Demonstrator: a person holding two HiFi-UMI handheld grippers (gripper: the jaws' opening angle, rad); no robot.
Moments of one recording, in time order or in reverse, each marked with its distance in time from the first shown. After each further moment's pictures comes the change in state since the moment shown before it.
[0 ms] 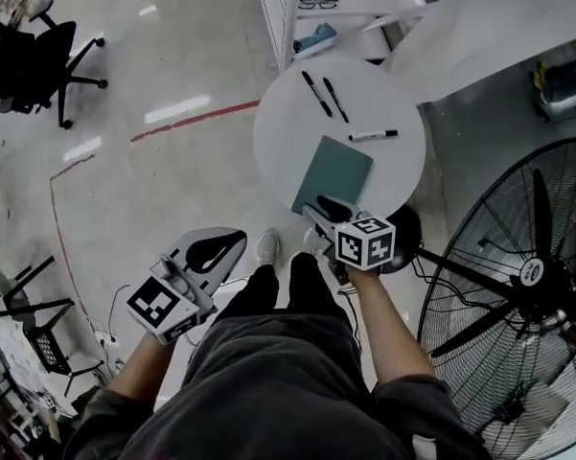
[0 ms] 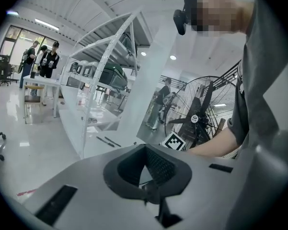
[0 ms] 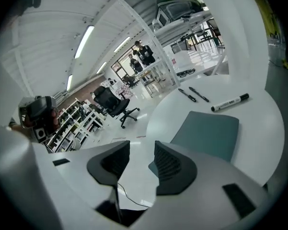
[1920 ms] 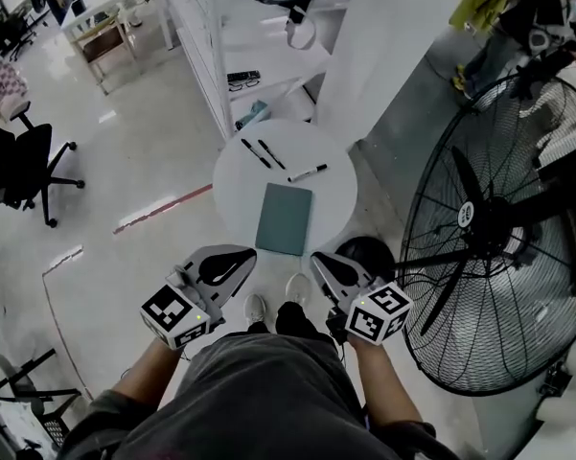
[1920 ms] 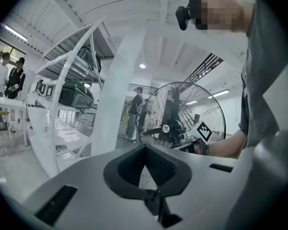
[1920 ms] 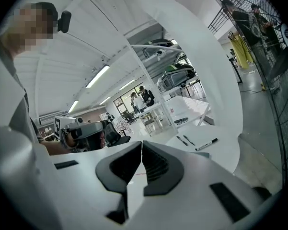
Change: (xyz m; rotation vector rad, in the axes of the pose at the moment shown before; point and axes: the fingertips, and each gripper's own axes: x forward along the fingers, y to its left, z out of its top) left arm 0.007 -0.128 0.075 0.275 -0.160 -0.261; right arm -0.233 0.110 0.034 -0.060 -0.508 -0.057
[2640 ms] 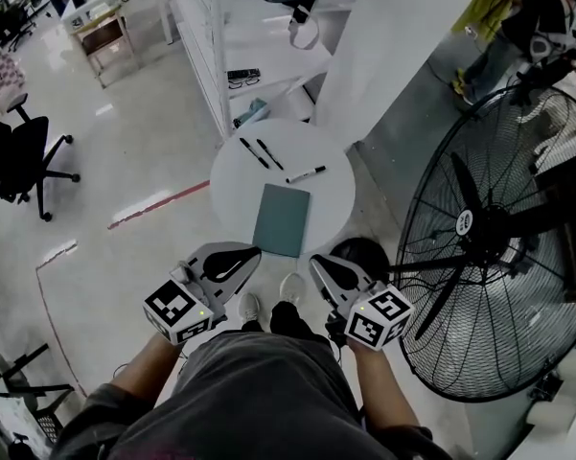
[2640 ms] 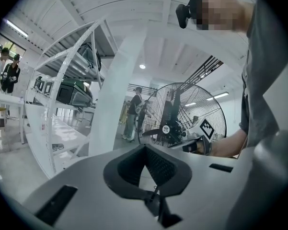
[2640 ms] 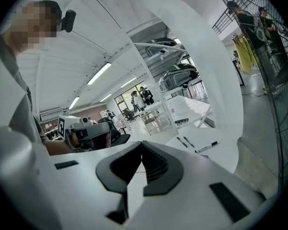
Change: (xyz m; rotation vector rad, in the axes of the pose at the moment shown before) left arm 0.014 0.006 0.000 -0.021 -0.005 -0.028; right arm 0.000 0.005 0.012 -0.037 0.021 -0.003
